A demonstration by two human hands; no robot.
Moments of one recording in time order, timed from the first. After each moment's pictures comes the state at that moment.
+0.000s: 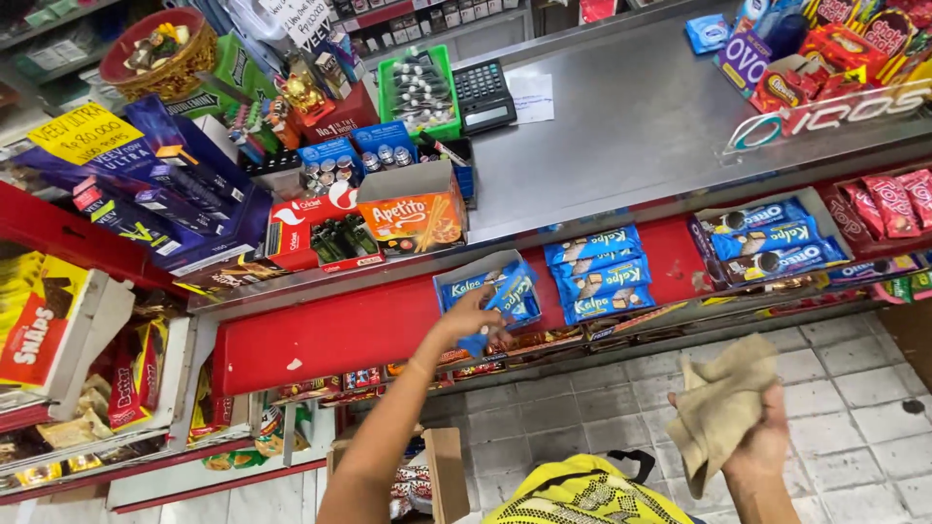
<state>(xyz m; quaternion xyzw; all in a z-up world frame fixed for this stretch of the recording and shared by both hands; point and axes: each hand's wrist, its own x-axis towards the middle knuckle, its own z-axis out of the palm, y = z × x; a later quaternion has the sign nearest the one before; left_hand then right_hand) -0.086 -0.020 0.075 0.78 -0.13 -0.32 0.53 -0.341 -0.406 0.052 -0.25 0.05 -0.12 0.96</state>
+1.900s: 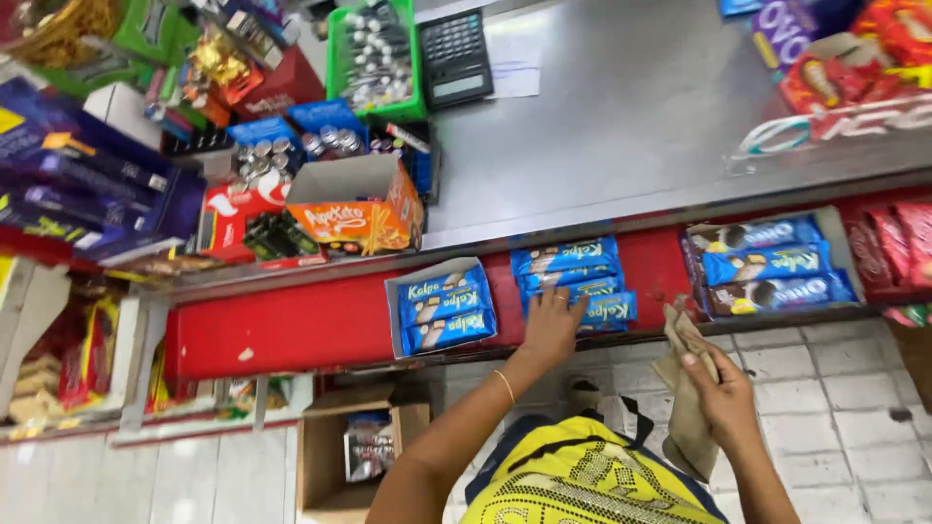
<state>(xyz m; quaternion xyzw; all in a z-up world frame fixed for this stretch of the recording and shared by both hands) -0.079 -0.267 -0.038 0.94 -0.30 0.08 0.14 -0.213 -0.513 0.023 -0.74 0.25 -0.02 0.62</state>
